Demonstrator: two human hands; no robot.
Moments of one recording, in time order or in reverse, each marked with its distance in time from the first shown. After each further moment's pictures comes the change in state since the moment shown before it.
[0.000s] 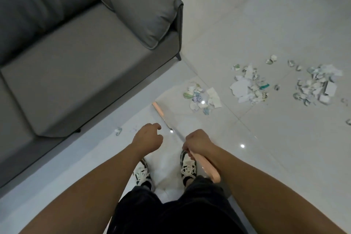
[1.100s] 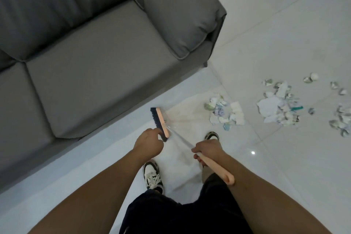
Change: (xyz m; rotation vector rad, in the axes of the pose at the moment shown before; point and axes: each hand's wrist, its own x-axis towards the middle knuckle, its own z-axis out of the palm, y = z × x) left_hand 0.091 -0.059 -0.078 -0.102 -0.017 -0.175; right_hand 0.117 -0.098 0.014 0.191 -0.085 0.206
